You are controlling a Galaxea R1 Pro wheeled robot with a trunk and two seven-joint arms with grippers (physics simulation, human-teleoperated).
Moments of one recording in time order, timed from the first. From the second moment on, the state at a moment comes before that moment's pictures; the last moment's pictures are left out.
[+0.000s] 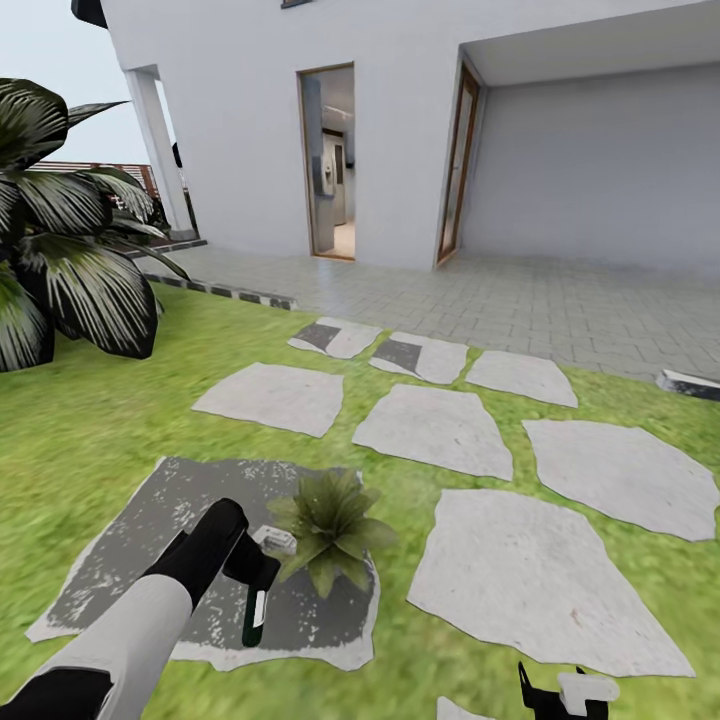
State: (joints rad) left arm -0.78 0.00 -0.07 -0.58 -0.54 0.99 -0.70; right arm -0.35 -0.13 -0.08 -0.12 0.03 -0.69 -0.06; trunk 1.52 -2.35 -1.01
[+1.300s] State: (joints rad) left arm -0.78 0.00 -0.07 -0.44 -0.54 0.99 -0.70; right arm -0.35 -0.13 -0.08 -0.12 0.03 -0.69 -0.06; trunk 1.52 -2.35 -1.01
